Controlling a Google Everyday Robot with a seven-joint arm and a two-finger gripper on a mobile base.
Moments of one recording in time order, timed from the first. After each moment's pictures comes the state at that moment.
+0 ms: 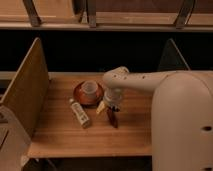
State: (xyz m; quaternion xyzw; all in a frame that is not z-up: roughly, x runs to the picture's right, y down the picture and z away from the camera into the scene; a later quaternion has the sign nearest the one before) arm 0.018 0.144 0.831 -0.35 0.18 0.57 0.72
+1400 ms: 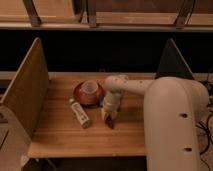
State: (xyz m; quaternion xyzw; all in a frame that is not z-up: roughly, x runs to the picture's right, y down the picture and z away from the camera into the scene) arm 0.008 0.181 0.870 -0.44 0.18 0.53 0.70
